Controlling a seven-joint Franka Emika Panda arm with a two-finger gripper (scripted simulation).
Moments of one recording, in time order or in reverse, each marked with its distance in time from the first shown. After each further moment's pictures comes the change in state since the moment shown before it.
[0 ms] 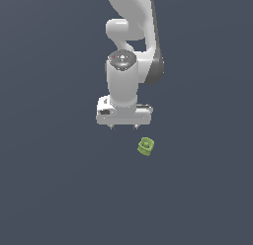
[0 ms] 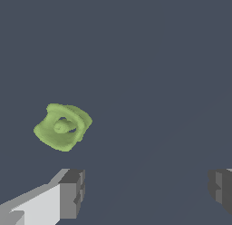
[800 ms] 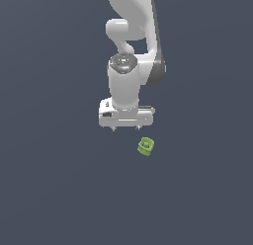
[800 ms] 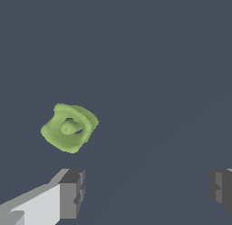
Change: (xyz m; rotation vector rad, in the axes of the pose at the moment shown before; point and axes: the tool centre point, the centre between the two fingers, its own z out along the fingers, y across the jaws) arm 0.003 -0.009 0.006 0.024 -0.002 -0.020
